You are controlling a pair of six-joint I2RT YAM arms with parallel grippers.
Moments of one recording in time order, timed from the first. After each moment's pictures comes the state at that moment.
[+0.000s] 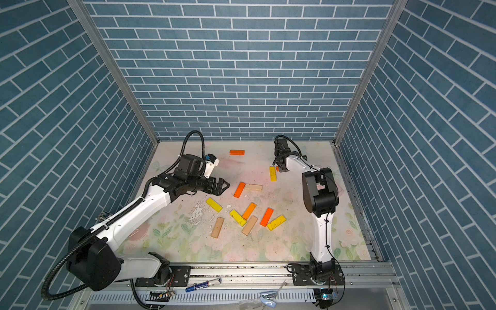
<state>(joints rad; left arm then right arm) -0.47 1.34 1.09 -0.55 0.29 -0.18 0.35 2.07 1.59 -0.42 0.28 1.57</state>
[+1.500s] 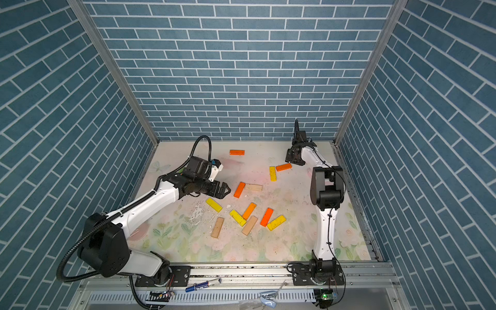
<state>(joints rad) -0.48 1.45 1.10 -0.58 0.26 -0.15 0.15 2.24 1.85 -0.66 -0.06 0.30</state>
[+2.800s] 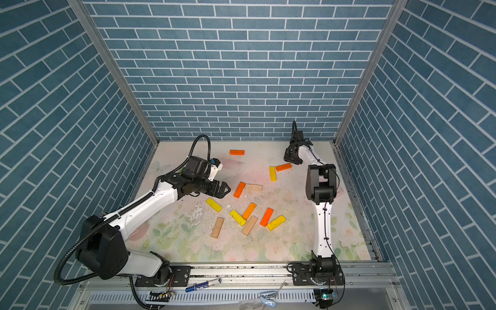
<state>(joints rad) -0.49 1.44 1.10 -0.58 0.26 -0.15 0.15 2.41 2.03 -0.71 -0.07 0.36</state>
